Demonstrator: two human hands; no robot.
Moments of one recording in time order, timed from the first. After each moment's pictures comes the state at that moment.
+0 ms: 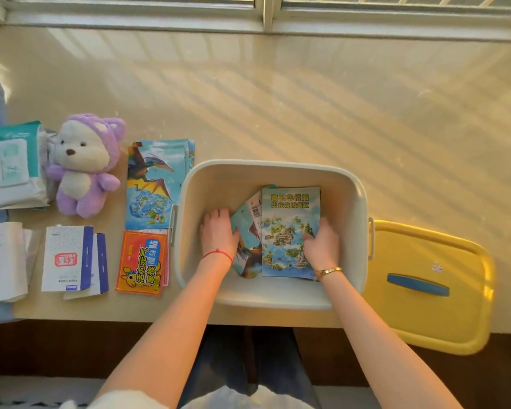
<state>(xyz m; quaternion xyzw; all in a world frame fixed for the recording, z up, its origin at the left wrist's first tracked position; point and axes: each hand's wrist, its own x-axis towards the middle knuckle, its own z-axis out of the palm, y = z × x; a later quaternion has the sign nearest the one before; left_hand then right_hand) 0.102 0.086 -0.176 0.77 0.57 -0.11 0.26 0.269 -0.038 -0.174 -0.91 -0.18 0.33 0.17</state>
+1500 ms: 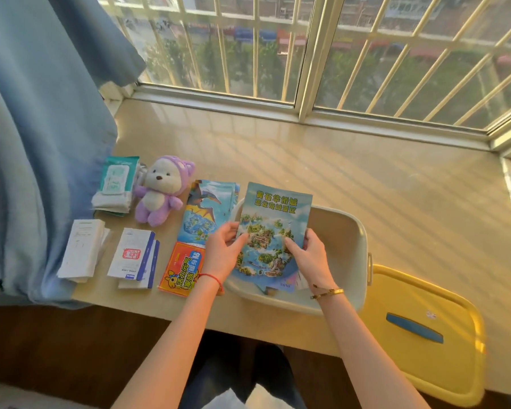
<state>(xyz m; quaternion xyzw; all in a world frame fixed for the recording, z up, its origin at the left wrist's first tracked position) 0.035 0.070 -0.020 0.59 0.56 0.24 0.53 0.204 -0.008 -0.035 -0.75 -0.24 0.43 0.45</state>
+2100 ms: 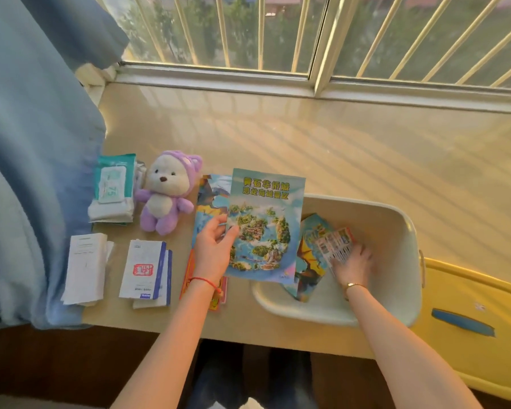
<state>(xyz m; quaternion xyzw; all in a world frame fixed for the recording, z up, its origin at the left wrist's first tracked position) -0.021 0.147 -0.071 0.52 0.59 0.24 0.57 0.232 -0.007 -0.178 -0.94 -0.21 0.25 0.04</state>
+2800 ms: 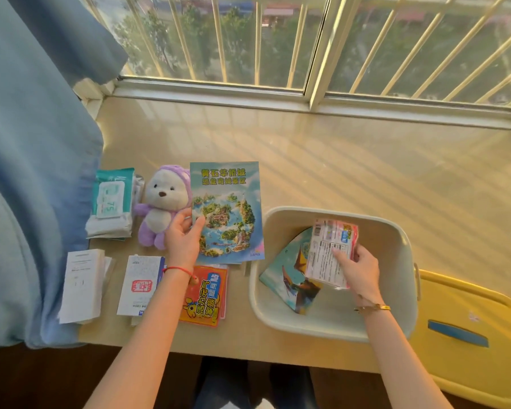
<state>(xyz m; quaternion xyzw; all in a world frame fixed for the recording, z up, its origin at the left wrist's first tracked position) -0.038 0.208 -0.064 0.46 0.61 0.33 0.56 0.223 0.017 -0.083 -0.87 -0.12 0.32 0.37</state>
